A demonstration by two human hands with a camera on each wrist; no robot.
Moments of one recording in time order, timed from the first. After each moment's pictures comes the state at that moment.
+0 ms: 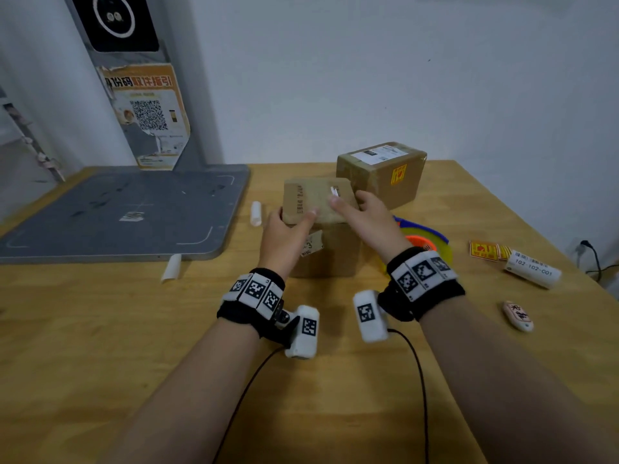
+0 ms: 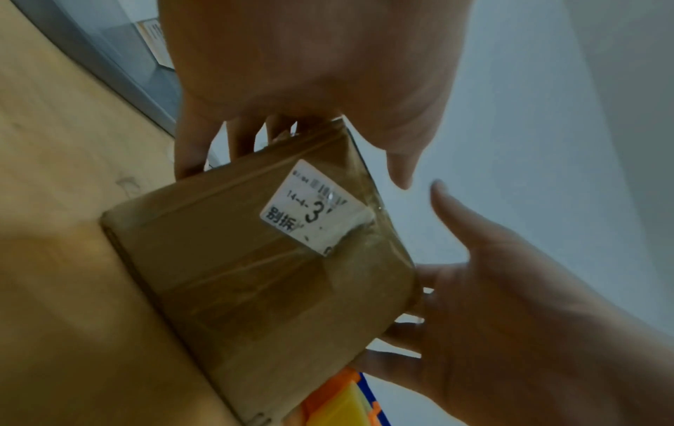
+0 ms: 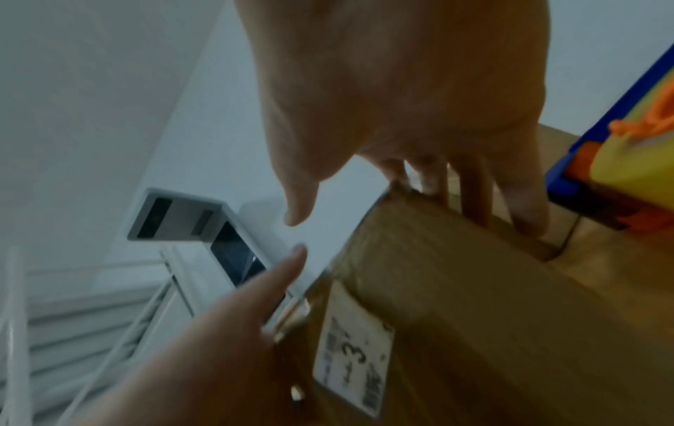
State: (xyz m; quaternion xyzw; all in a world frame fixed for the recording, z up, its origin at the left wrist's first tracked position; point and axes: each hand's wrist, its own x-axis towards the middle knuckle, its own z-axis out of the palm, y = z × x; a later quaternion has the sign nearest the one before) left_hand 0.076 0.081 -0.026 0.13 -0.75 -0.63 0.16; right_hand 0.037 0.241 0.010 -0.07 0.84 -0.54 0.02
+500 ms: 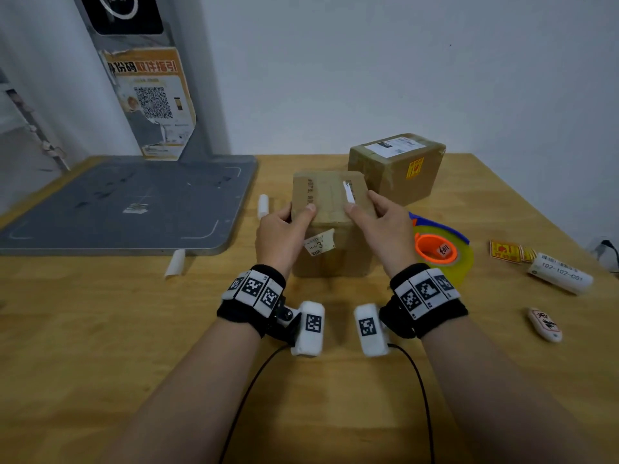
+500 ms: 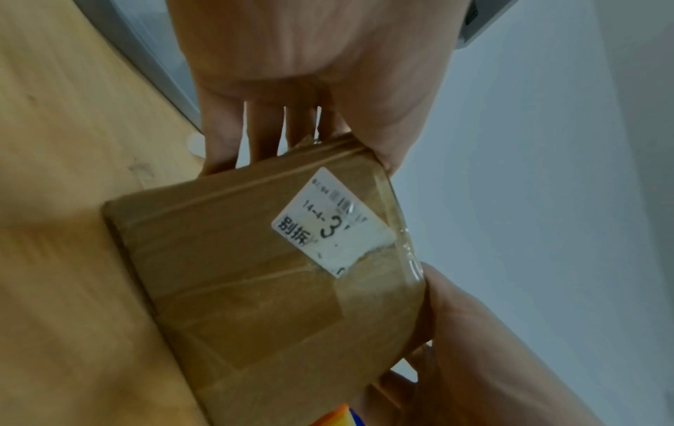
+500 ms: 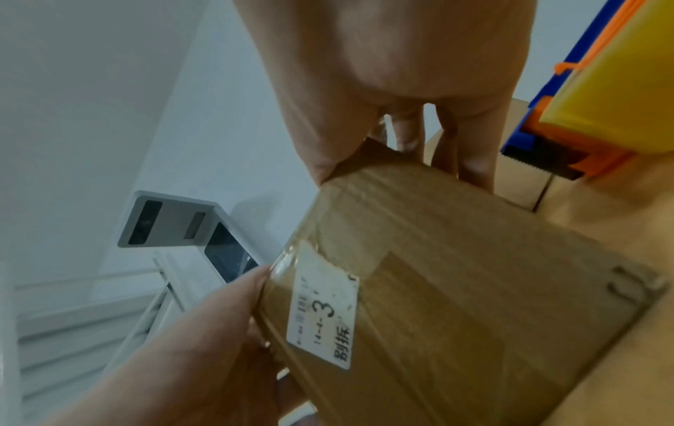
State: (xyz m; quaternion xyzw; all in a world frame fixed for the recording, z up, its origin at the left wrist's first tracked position) left_hand 0.071 0.068 -0.030 0.17 -0.73 -0.64 0.17; right_hand 0.035 0.232 -0.019 -0.04 0.78 -0.61 -0.09
